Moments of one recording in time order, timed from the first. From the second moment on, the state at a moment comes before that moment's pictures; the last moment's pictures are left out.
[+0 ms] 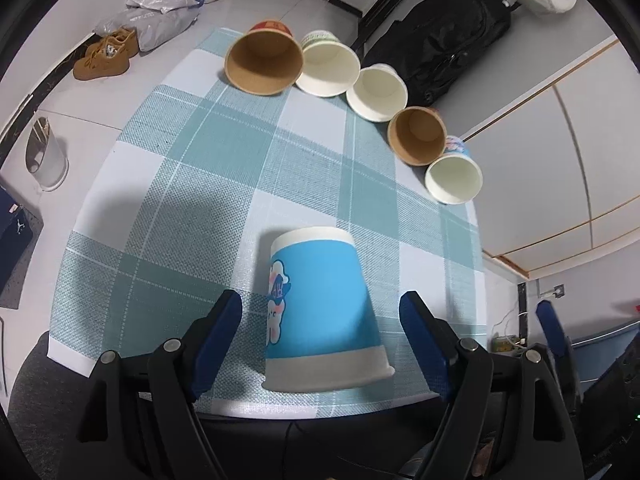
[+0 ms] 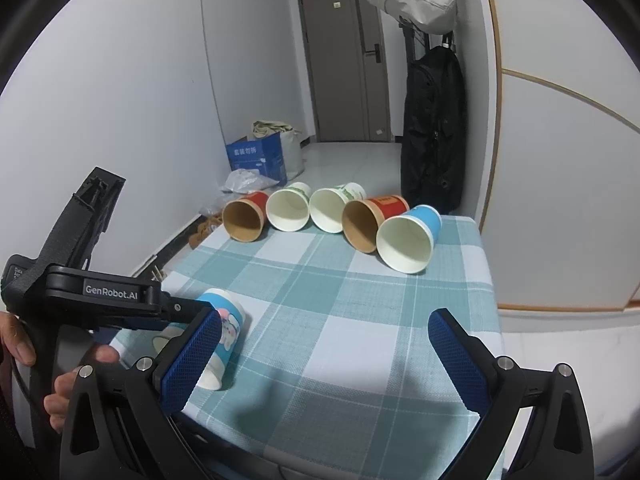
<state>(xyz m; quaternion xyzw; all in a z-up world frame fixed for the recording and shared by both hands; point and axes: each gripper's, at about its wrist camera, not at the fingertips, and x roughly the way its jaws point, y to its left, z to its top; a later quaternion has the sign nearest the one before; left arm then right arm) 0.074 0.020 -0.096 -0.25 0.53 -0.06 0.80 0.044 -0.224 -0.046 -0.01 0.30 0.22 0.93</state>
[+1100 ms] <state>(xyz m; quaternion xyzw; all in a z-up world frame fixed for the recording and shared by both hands) 0.006 0.012 -0.016 -0.07 0.31 0.02 0.95 0.019 -0.209 -0.036 0.00 0.27 0.29 0.92</state>
